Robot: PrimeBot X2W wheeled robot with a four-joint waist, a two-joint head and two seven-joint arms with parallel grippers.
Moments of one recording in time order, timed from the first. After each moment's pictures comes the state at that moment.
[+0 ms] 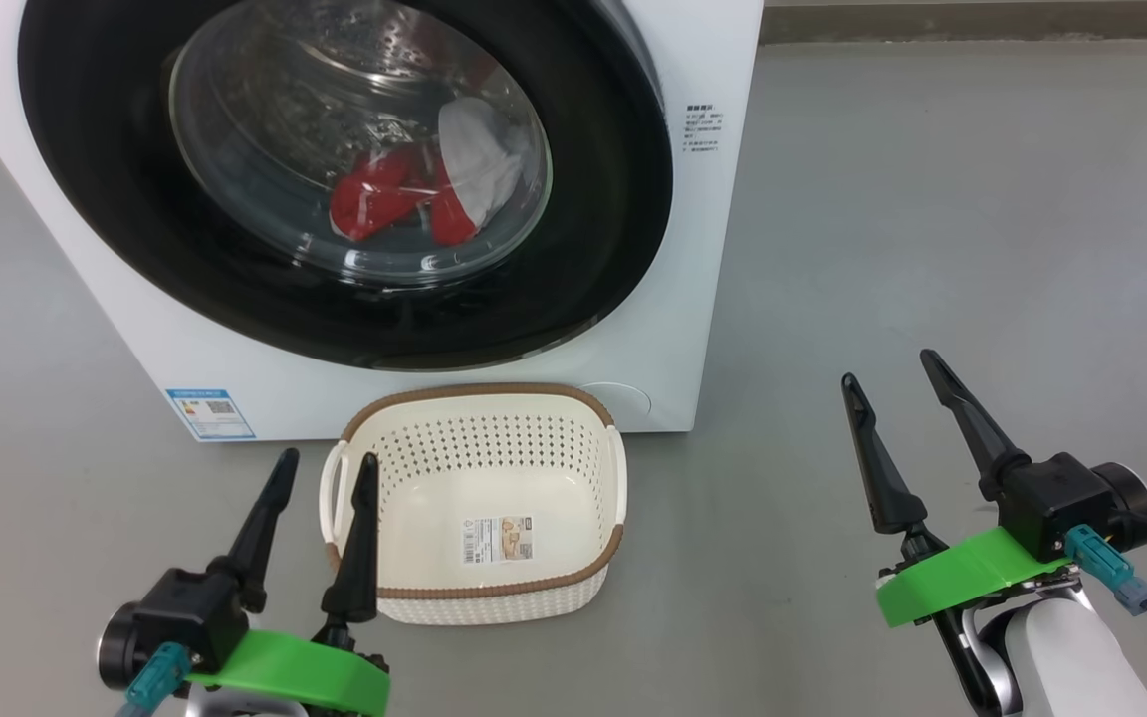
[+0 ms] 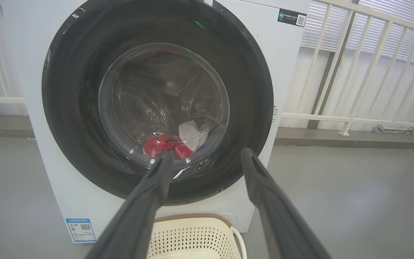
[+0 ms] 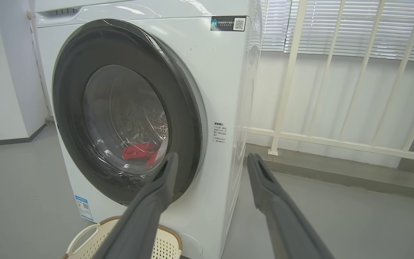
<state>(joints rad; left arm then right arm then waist) -0.17 0.08 -0.14 0.20 -0.29 -0.04 -0.25 -0.19 -0.04 0.04 0.23 0.13 0.13 -0.26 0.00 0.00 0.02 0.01</state>
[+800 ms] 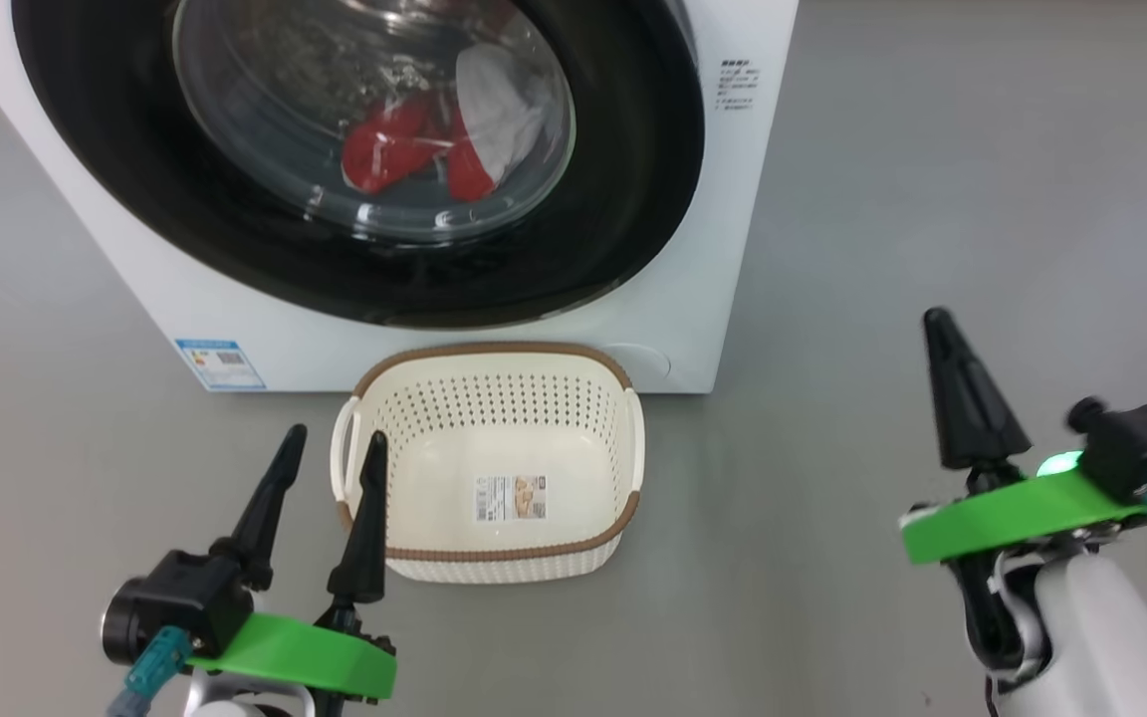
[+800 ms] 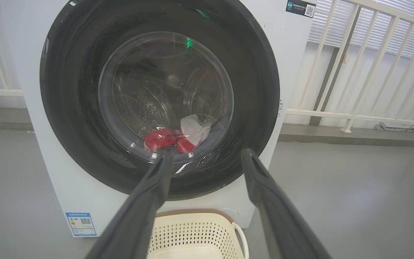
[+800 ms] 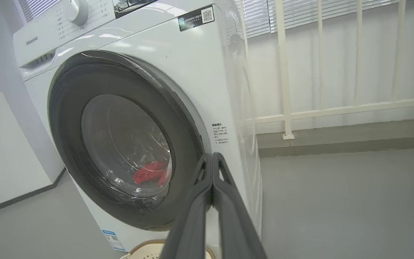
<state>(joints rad) -0.20 0.09 -0.16 0.18 -0.30 -0.04 -0.25 -0.26 -0.04 0.01 0.26 0.42 0.13 -0.26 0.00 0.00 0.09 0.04</state>
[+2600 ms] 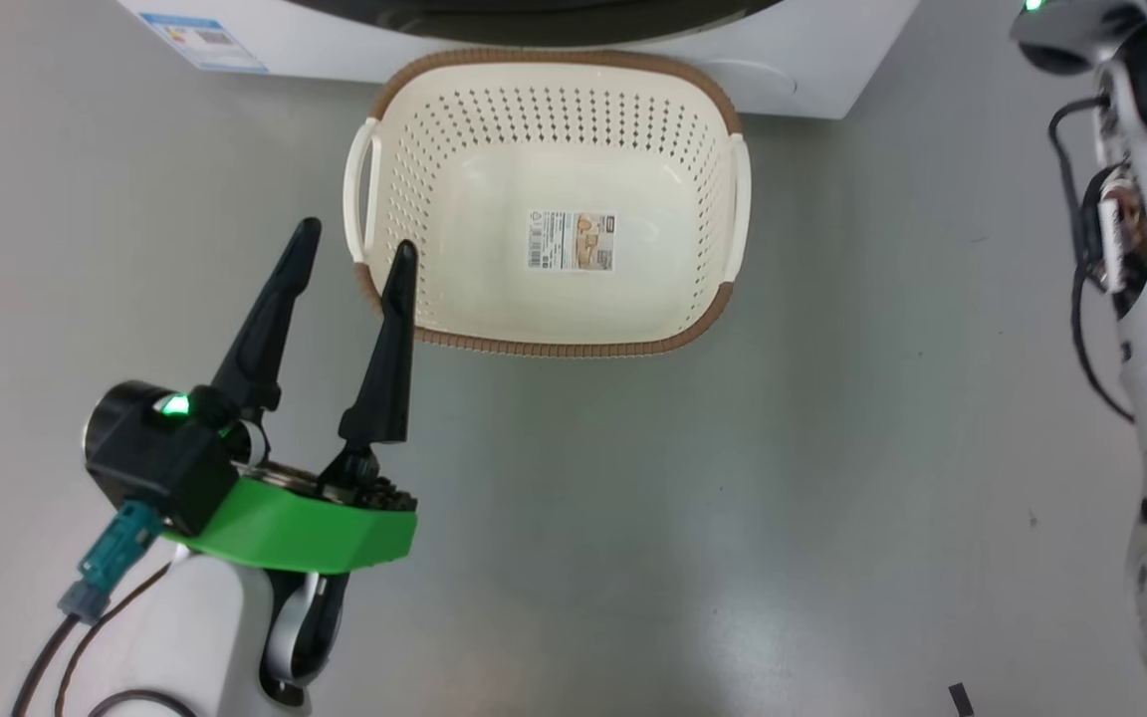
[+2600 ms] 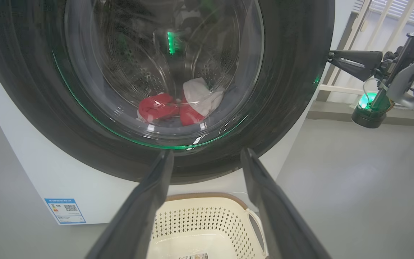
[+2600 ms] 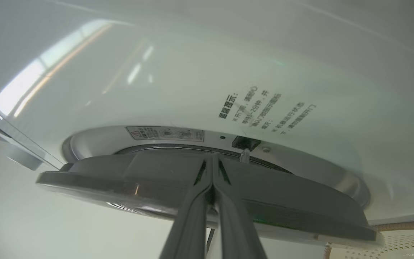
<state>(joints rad) -0.44 0.10 -0.21 0.08 -0.32 -0.07 -0.25 -1.14 -0.08 -0.05 0.68 1.45 0.13 0.29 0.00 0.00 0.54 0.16</state>
